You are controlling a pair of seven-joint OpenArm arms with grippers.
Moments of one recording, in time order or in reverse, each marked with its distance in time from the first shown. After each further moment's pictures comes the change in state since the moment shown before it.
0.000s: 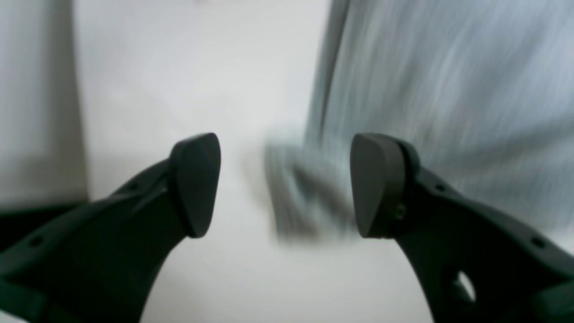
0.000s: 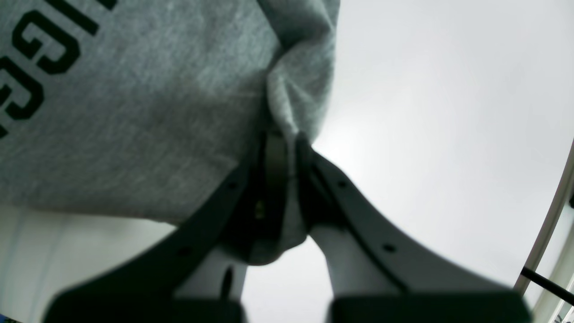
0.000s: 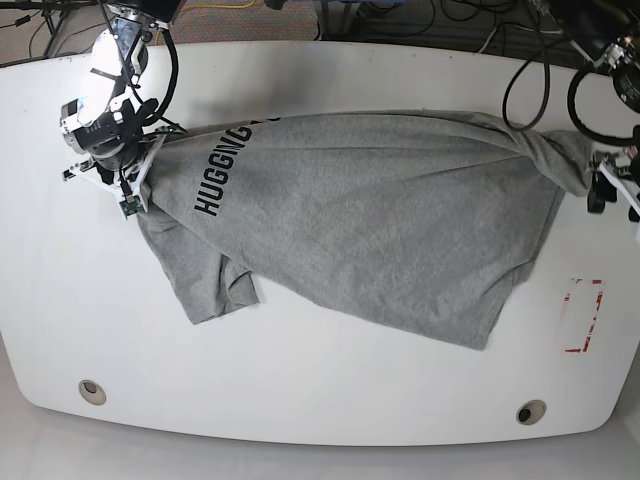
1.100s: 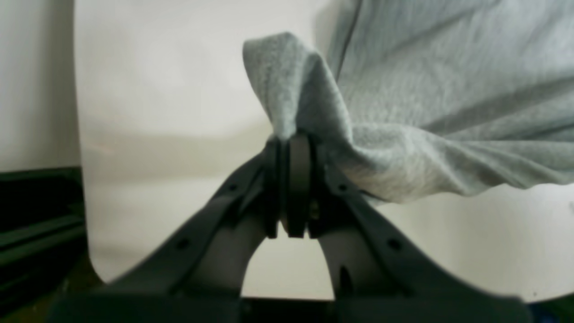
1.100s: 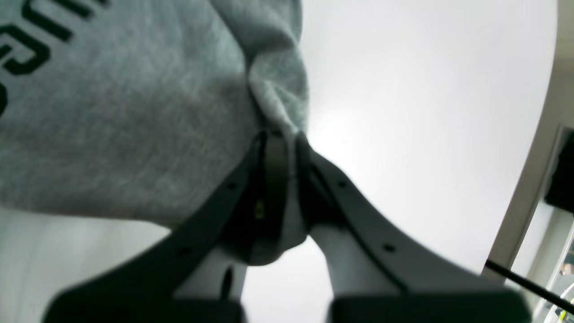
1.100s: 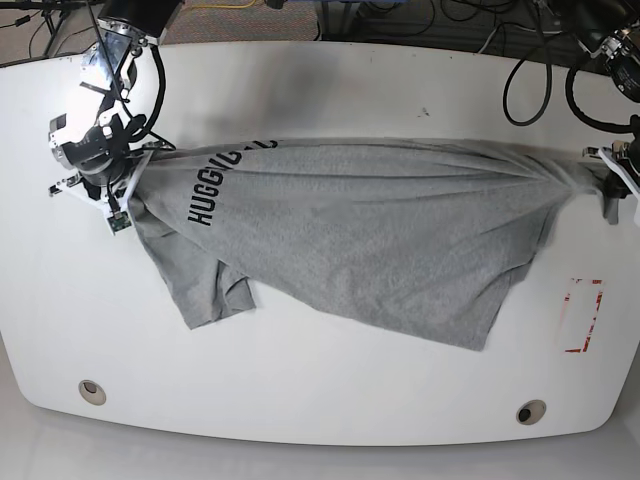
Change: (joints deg) left arm 6.8 0.4 -2.3 0.1 1.3 0.0 0.5; right arm 3.0 2.5 0.0 0.0 0.0 0.0 -2.3
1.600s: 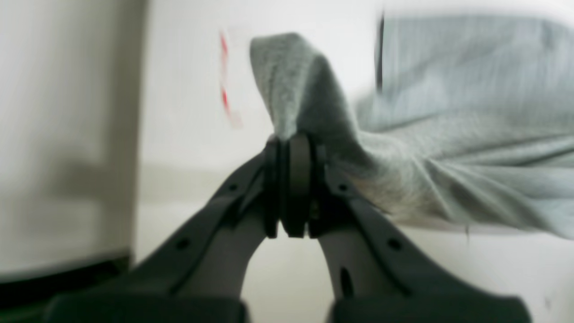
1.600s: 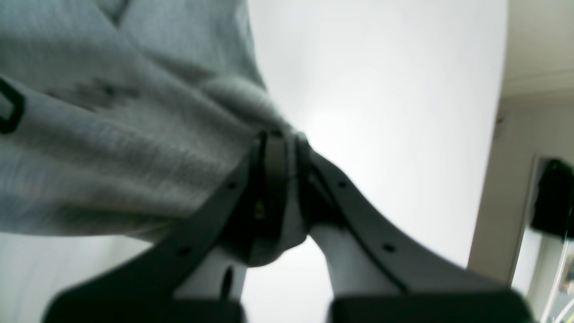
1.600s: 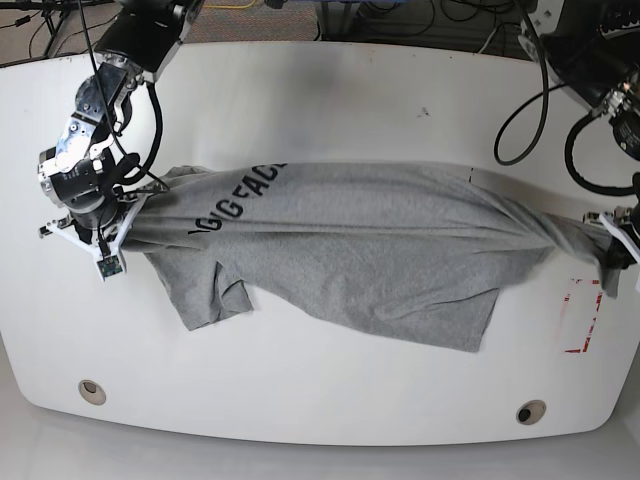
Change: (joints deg) left arm -14.5 0.4 5.5 -0.6 3.7 0.0 0.2; right arm 9.5 -0.1 0.0 -0.3 0.3 0.0 -0.5
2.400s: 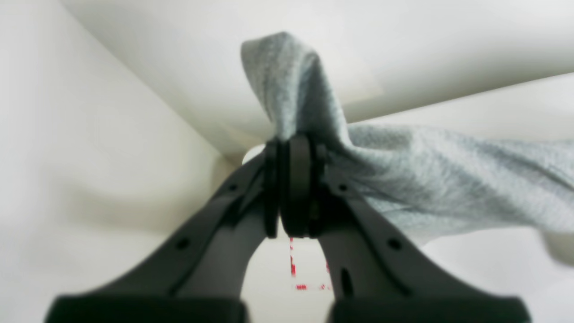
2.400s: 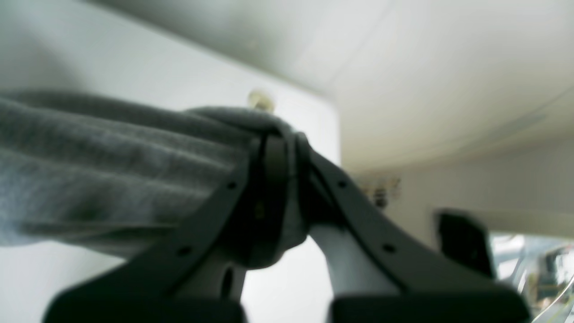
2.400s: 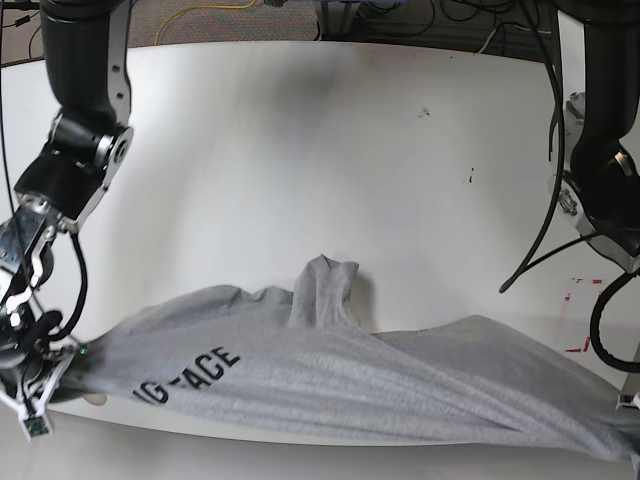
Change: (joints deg) left arm -41.6 -0.3 15.7 -10.9 13.7 -0.1 -3.2; right arm 35.2 12.2 -6.1 -17.6 -0.2 0.1 -0.5
